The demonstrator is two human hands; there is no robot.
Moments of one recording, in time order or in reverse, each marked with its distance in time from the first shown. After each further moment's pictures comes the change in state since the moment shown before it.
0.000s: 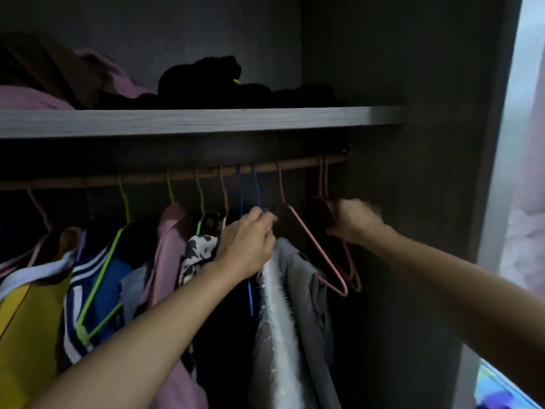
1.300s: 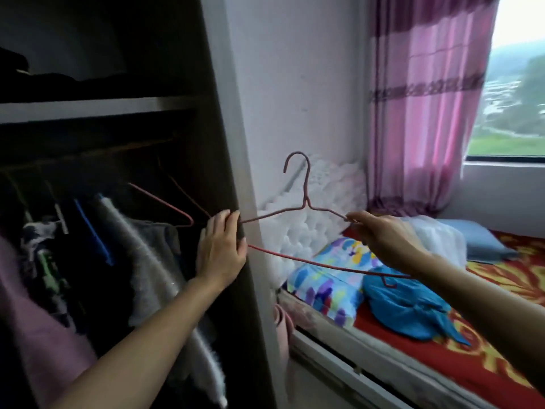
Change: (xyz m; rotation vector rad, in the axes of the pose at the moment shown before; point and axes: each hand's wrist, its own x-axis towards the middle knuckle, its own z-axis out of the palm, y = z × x) left_hand -0.104 0.269 0.032 -0.189 -0.006 0.186; right_hand -0.390 0.264 -0.087 0.001 0.256 0.183
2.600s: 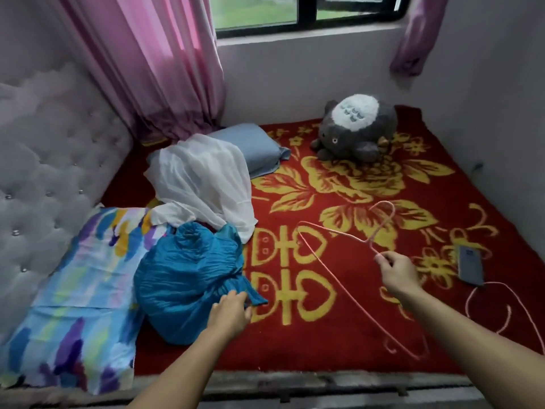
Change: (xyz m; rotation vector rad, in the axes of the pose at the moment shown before) left_hand 0.048 0.622 0.603 -0.246 -1.228 0.479; right_hand -0.267 0.727 0.080 0.137 0.143 1.567
